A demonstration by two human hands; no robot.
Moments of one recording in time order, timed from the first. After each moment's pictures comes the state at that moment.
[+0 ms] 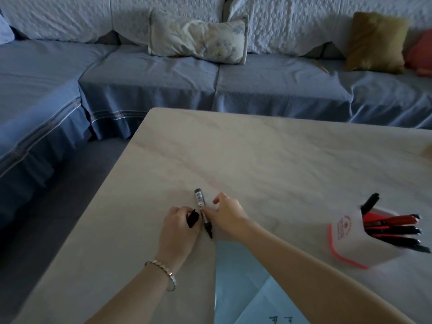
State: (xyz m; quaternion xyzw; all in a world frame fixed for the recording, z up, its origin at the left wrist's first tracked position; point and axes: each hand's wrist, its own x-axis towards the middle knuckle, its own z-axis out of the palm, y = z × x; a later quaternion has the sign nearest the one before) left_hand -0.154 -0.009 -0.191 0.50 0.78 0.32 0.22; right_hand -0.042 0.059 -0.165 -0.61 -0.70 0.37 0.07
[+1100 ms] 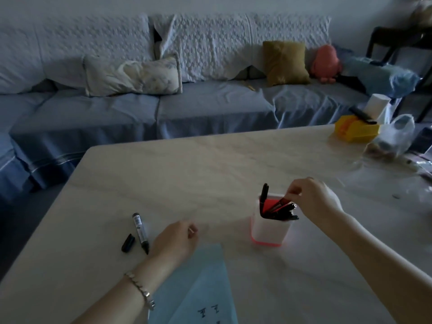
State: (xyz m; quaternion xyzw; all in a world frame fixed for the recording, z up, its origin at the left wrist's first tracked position) left_hand -0.013 -0.021 -0.092 0.66 0.68 0.15 0.26; right_hand 0.261 0.024 -0.058 -0.75 -0.63 0.11 0.17
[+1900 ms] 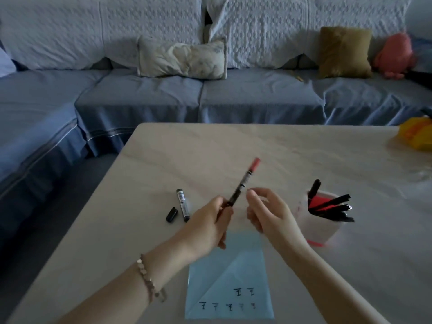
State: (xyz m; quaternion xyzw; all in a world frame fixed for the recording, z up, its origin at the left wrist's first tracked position) left_hand -0.043 -0.056 -0.063 0.62 0.59 0.30 0.42; right_hand 0.100 -0.039 -0.062 -0.51 -0.56 0.50 0.41
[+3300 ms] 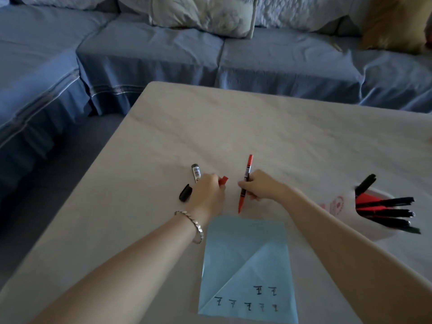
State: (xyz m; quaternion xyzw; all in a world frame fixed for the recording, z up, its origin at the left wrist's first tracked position) left_hand -0.090 0.027 -0.164 0.56 0.75 0.23 0.27; right_hand 0.041 0.100 -0.162 -0.59 -0.69 0.42 -0.01
